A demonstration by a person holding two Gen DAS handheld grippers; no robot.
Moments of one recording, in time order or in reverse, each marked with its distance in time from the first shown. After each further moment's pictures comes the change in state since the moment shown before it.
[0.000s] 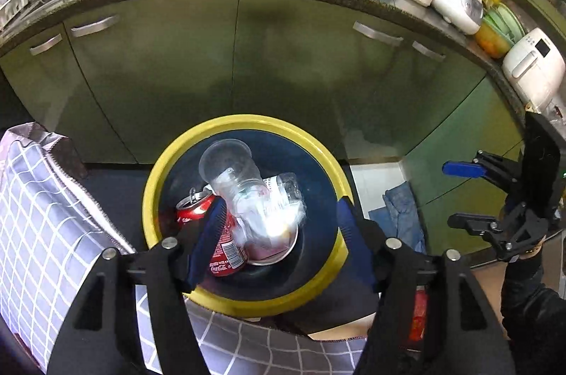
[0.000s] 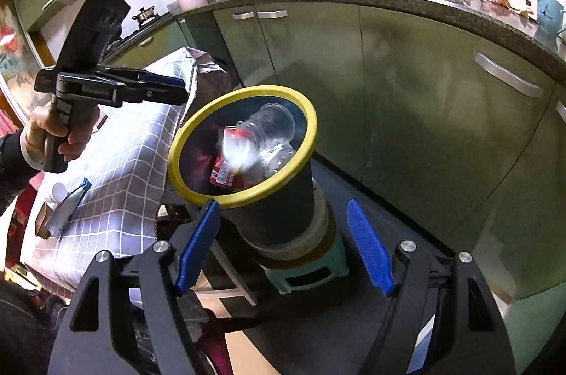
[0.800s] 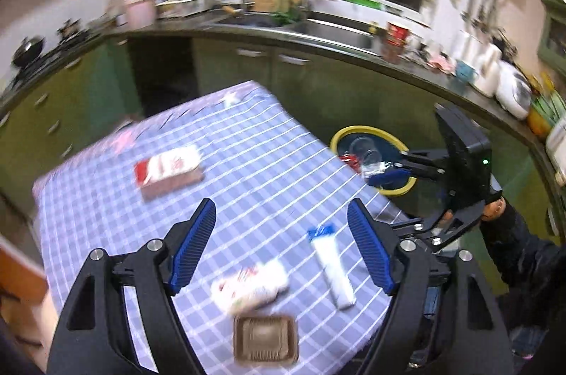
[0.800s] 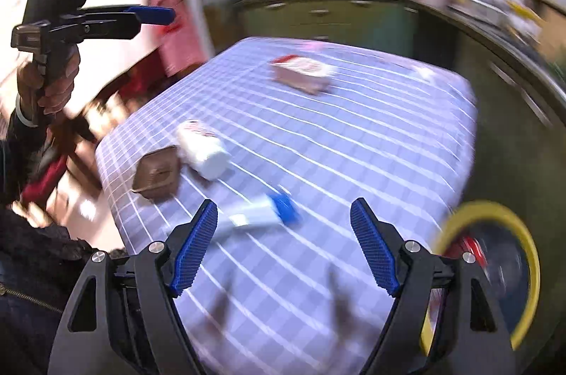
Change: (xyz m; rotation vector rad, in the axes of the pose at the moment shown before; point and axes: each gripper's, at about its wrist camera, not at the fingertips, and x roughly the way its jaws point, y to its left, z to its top) left arm -0.304 0.034 -0.254 -0.349 -0.315 0.402; right arm 0.086 0.309 0.038 -0.736 0.121 0.547
